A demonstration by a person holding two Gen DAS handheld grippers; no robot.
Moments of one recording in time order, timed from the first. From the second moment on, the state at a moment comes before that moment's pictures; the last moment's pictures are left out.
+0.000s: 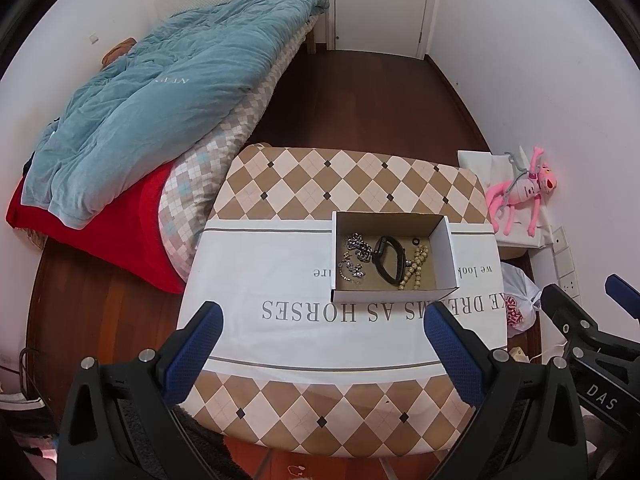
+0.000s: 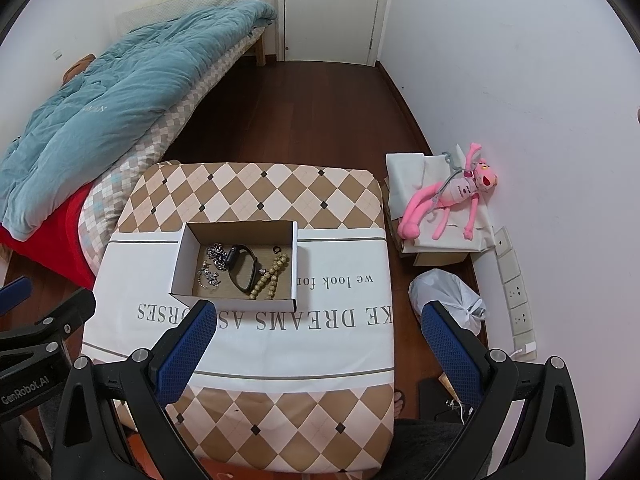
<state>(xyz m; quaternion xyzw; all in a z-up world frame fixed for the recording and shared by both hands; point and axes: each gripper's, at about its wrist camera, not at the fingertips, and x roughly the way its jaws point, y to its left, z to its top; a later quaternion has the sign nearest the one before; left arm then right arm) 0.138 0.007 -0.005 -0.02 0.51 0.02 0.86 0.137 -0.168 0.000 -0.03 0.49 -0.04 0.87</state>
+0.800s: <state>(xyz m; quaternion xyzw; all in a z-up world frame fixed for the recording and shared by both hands) 0.132 0.007 0.000 -0.01 0.51 0.03 0.86 0.137 -0.166 0.002 -0.03 0.49 -0.04 0.87</state>
